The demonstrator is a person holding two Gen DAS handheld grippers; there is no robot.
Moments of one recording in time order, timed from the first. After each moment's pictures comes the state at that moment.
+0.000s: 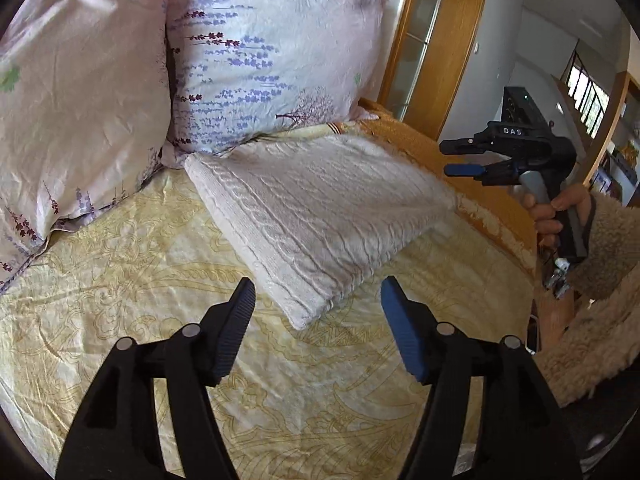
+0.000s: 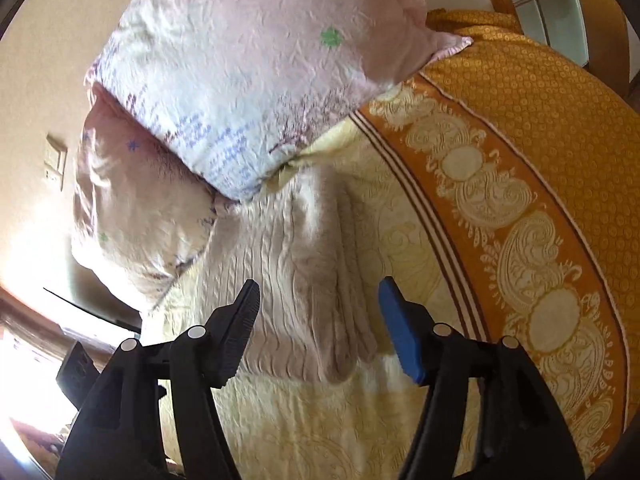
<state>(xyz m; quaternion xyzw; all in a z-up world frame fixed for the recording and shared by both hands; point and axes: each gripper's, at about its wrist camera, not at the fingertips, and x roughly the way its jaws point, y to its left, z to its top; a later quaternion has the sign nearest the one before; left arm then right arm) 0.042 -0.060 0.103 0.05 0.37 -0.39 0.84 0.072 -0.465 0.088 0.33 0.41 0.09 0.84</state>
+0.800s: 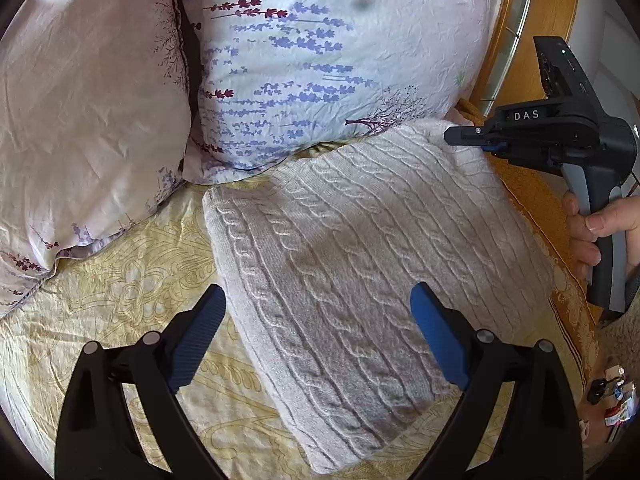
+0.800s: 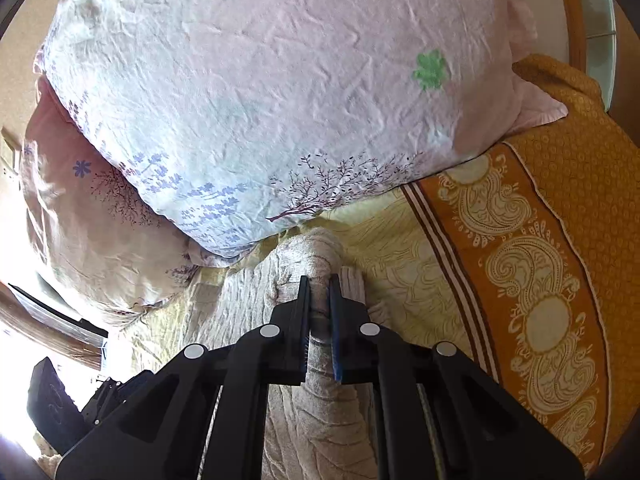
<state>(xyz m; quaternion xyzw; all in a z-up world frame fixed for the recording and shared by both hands) 0.149 -0.144 0.093 0.07 0.44 -0.24 0.86 0.218 -0.422 0.087 0.25 0.45 0.08 0.85</state>
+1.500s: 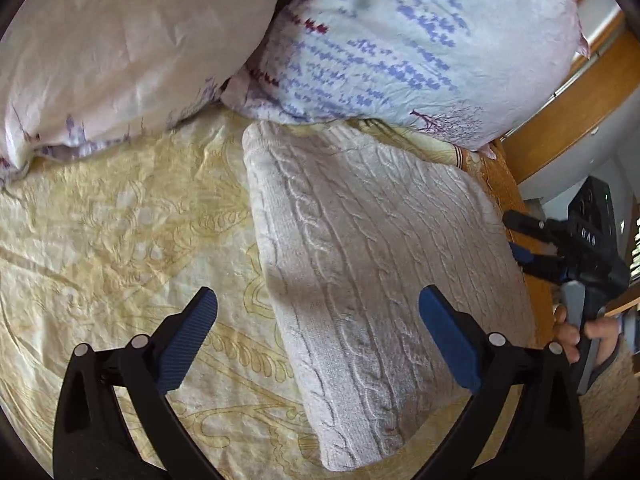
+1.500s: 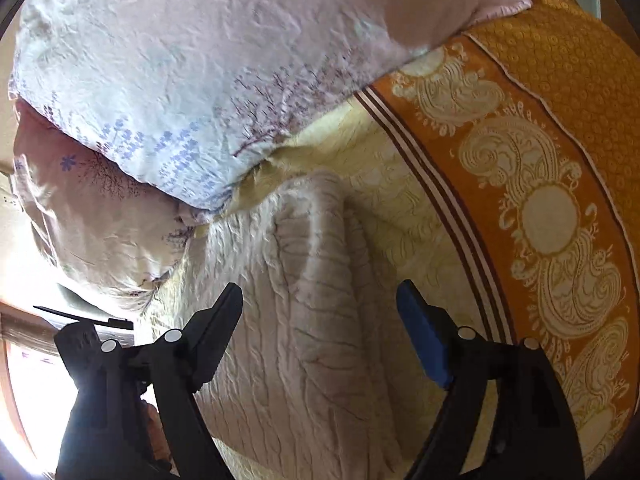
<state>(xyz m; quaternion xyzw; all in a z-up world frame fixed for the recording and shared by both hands) 0.194 -0.093 0.060 -0.10 0.55 -0.23 0.79 0.194 -0.440 0.039 0.33 0.52 0.09 0.78</state>
